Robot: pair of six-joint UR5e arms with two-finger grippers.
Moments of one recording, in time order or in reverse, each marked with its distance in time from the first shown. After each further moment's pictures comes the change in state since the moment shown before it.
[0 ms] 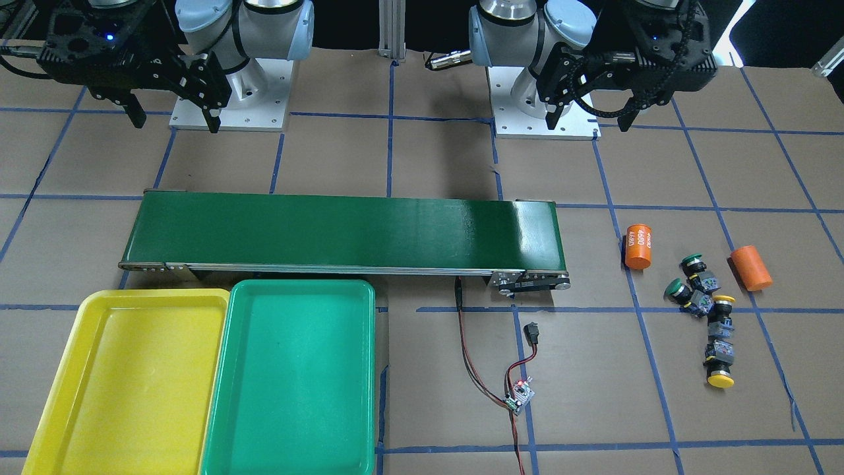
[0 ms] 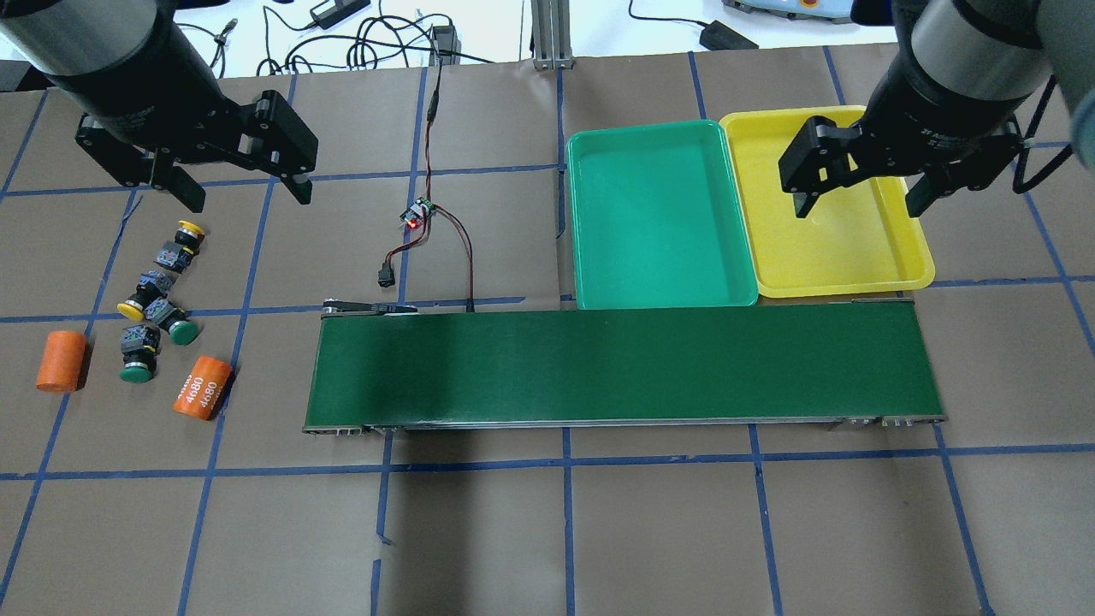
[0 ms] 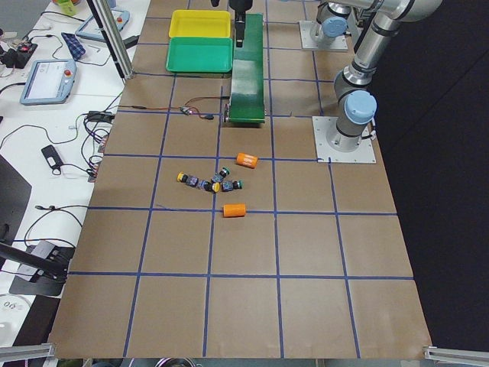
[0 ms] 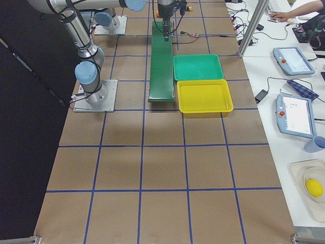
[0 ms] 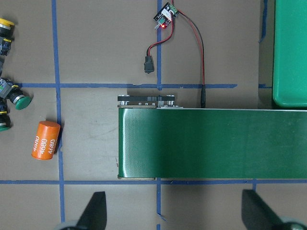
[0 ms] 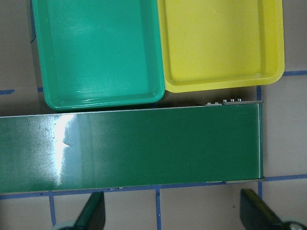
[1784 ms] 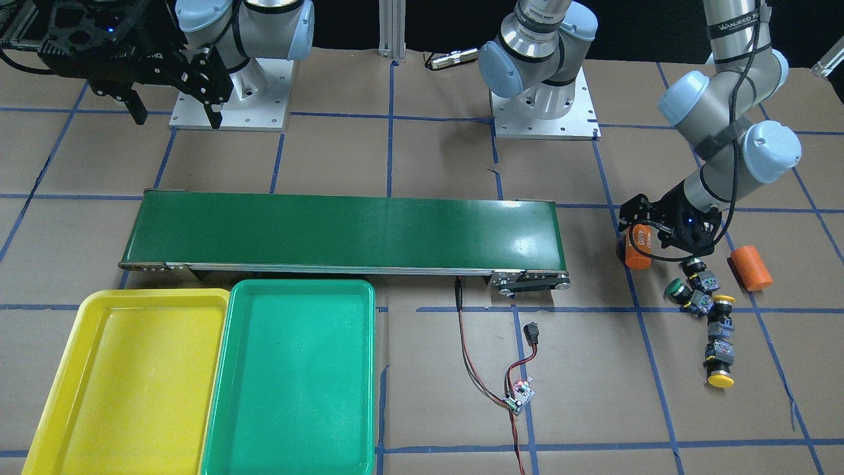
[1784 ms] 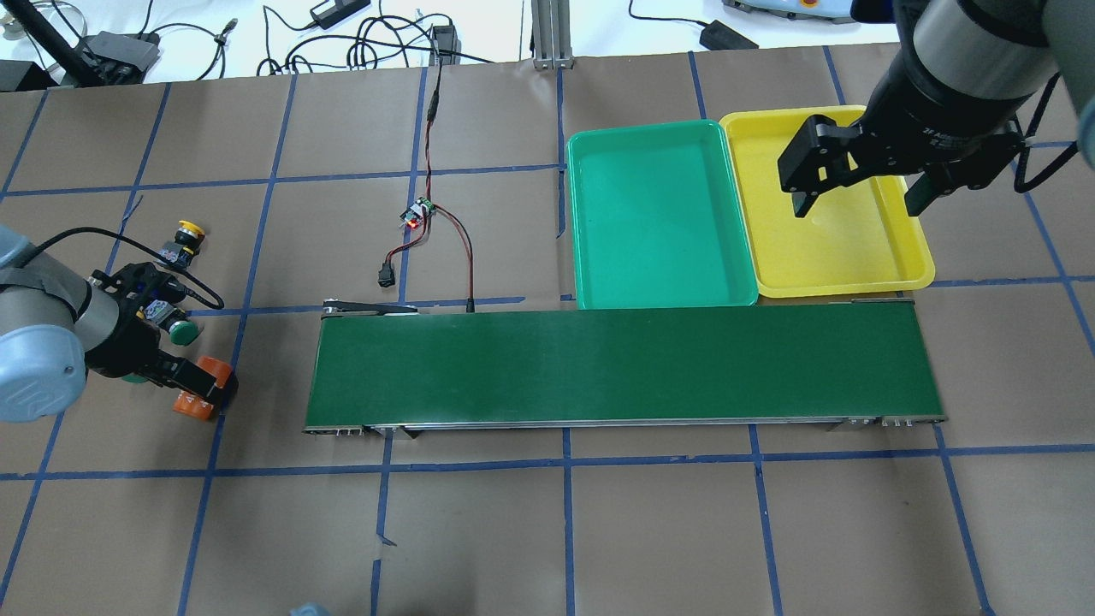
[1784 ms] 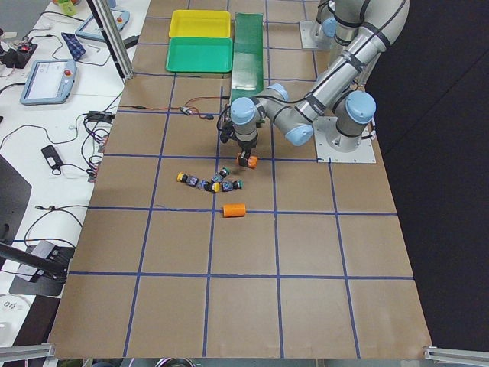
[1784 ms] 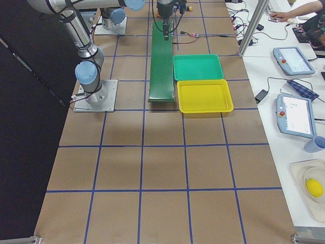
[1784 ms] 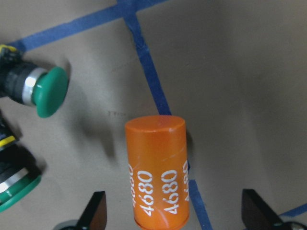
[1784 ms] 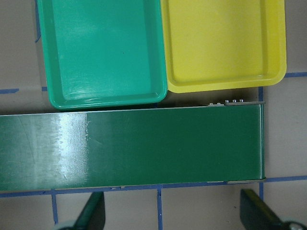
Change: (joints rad) left arm 0.594 -0.243 -0.671 0.734 0.002 0.956; right arm 0.002 -0.005 -0.002 0.003 0.006 -0.006
